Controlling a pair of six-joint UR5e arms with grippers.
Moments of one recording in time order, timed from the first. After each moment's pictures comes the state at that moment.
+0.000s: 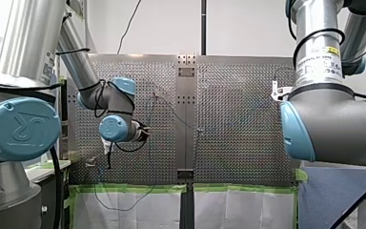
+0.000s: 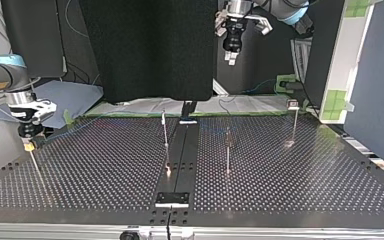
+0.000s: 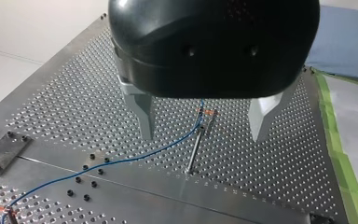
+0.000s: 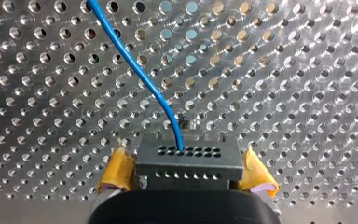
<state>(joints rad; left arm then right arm) -0.55 -1.75 -2.42 -2.25 -1.98 -1.83 1.48 -1.07 1.46 -0.38 1.11 1.57</state>
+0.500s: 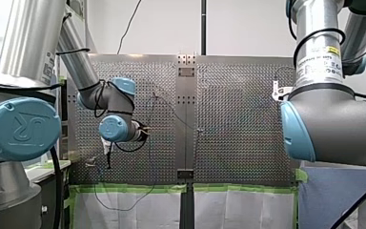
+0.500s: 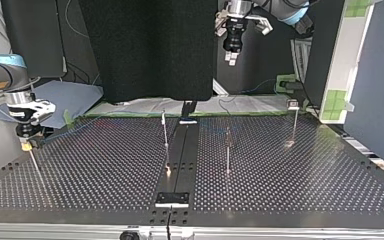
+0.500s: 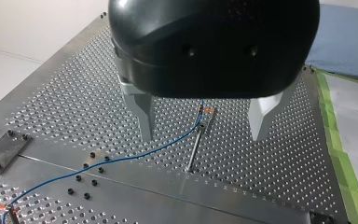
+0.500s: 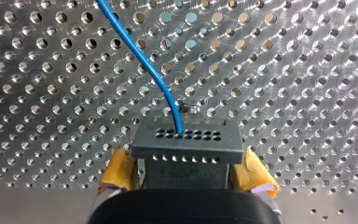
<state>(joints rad) -0.55 -1.75 -2.42 -2.25 -1.98 -1.83 1.48 -1.07 1.46 -0.38 1.14 1.57</state>
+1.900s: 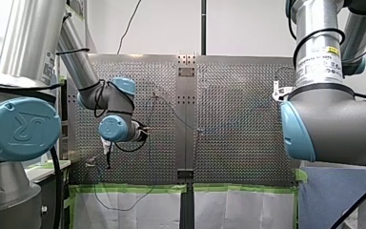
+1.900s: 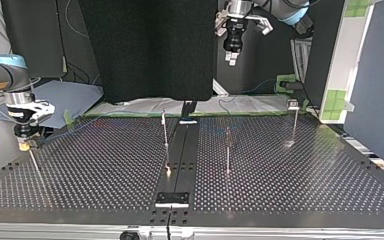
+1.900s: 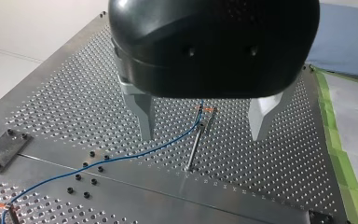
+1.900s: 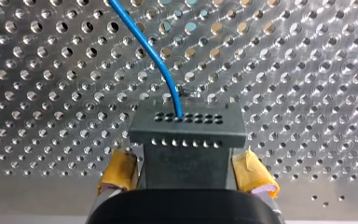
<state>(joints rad) -0.55 -1.75 -2.42 -2.25 -1.98 -1.83 1.48 -1.07 1.46 -0.38 1.18 1.57</state>
